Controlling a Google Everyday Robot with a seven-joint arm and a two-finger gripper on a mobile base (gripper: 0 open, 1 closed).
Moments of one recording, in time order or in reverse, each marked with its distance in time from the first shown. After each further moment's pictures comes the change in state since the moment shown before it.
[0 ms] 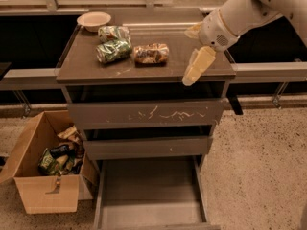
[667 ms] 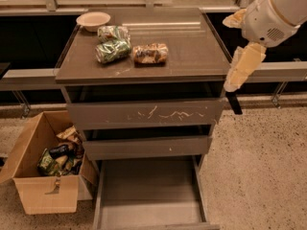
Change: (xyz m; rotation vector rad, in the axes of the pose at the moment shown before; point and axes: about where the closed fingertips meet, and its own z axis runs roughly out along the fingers) arm 0.032 0.052 -0.109 0.124 0.207 -0.051
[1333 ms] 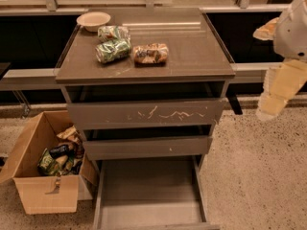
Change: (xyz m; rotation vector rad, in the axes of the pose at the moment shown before) arm 0.021 0.081 -0.064 -0.007 0.235 0.076
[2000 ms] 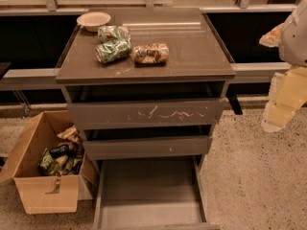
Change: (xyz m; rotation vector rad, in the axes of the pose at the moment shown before) arm 0.002 0.023 -0.009 -0.021 0.046 0.033
